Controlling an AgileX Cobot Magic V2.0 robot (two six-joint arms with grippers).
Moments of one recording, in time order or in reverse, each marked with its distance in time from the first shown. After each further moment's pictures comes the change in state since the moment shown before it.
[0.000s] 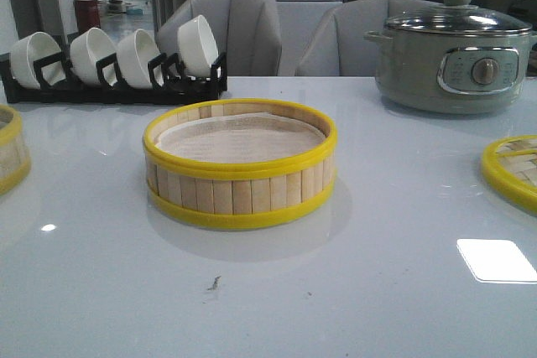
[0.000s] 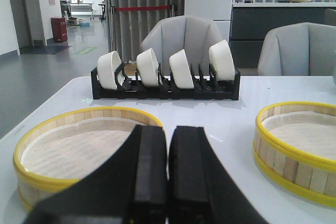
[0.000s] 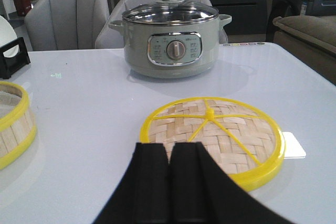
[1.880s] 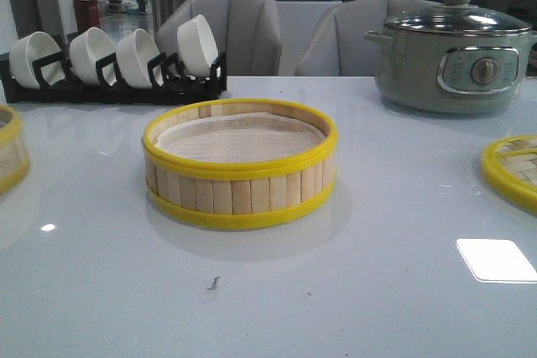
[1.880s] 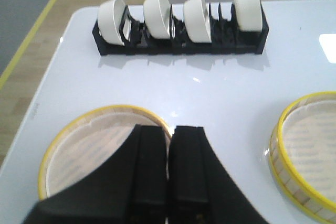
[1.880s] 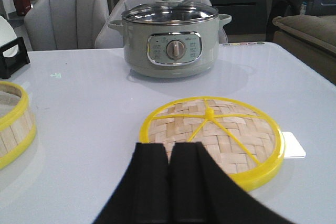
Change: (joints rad) left arm -0.016 1.085 -1.191 0.045 0.687 0.000; right arm 0.000 0.000 0.000 0.000 0.000 0.000
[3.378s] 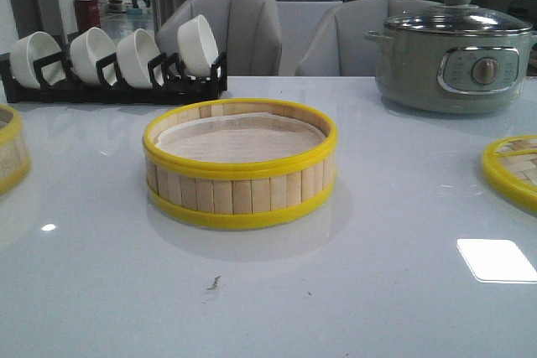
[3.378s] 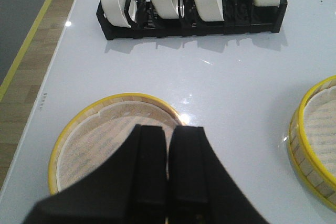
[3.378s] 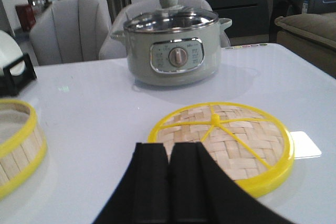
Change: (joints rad) left arm 0.000 0.051 -0.005 0.052 -0.012 0.000; right arm 0.000 0.000 0.000 0.039 -0.040 0.068
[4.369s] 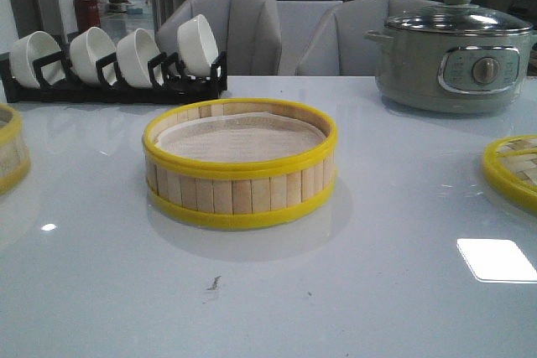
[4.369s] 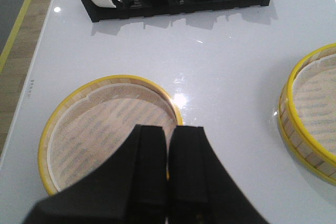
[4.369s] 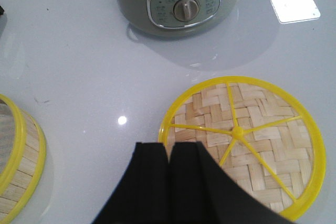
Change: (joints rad) left arm -0.041 0.000 0.000 -0.006 0.068 0.025; right arm 0.000 1.093 -0.921 -0.046 0.385 0.053
